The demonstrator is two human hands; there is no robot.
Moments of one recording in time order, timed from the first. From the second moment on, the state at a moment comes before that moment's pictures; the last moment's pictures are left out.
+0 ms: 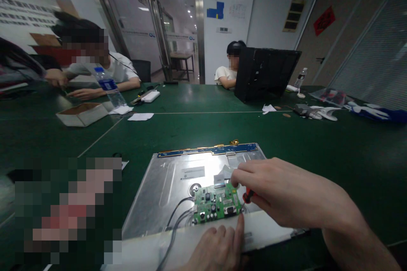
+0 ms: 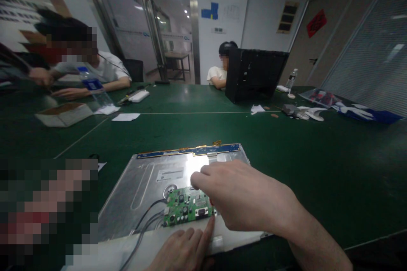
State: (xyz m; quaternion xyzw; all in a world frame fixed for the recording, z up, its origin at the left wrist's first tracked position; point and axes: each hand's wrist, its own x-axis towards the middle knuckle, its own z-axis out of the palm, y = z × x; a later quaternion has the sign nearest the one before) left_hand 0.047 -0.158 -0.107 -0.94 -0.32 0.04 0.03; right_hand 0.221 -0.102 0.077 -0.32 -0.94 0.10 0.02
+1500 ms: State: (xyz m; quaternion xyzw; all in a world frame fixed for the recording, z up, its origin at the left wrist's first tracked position) left_hand 0.048 -0.157 -0.100 -0.94 -0.33 0.06 0.02; right_hand 0.226 -0.102 0.074 -0.31 -0.94 0.13 0.02
